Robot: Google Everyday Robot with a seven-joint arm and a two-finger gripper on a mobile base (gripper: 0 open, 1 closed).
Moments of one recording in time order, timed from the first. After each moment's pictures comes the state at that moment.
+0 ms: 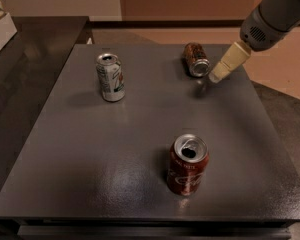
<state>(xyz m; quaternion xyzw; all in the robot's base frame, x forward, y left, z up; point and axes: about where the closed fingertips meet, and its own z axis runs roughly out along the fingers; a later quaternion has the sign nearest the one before) 0.611 -0.216 0.926 -0.39 0.89 0.02 0.23</state>
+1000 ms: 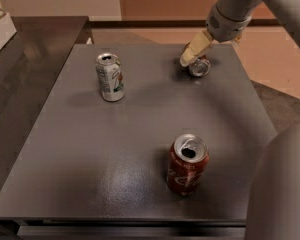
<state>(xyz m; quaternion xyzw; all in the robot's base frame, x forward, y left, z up) 0.681 -0.179 0.901 -0.24 0.95 0.02 0.17</state>
